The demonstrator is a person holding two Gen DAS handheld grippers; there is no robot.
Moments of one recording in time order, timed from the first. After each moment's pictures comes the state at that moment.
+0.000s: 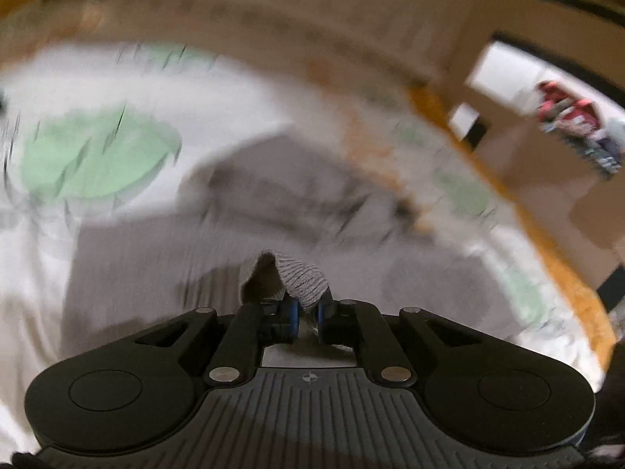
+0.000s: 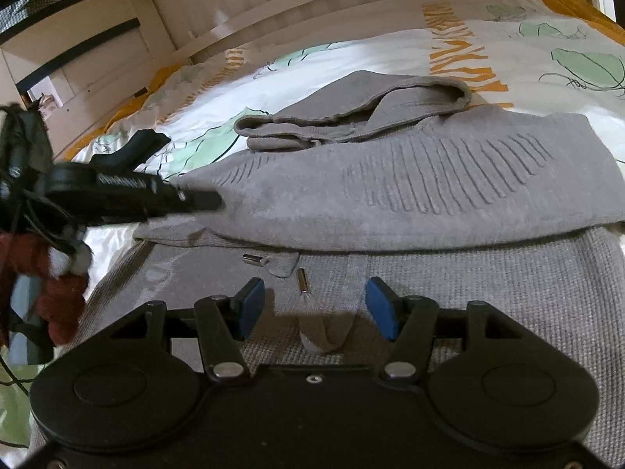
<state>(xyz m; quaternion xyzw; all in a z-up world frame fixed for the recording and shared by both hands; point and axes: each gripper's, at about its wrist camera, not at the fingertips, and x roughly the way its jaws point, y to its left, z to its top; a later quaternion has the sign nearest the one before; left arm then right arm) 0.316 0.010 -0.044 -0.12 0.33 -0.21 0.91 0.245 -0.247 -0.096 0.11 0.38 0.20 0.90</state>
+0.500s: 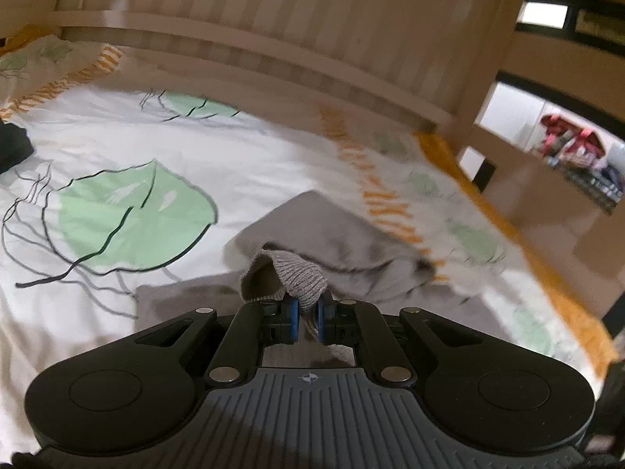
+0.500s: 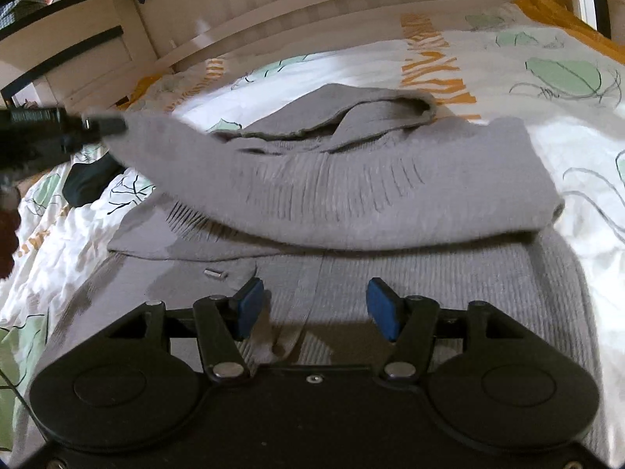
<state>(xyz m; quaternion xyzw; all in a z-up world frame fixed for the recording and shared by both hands) 0.322 0.059 -0.033 -0.12 0.31 -0.17 0.93 0.255 -0.266 -0.096 0.10 0.36 0.16 0.91</state>
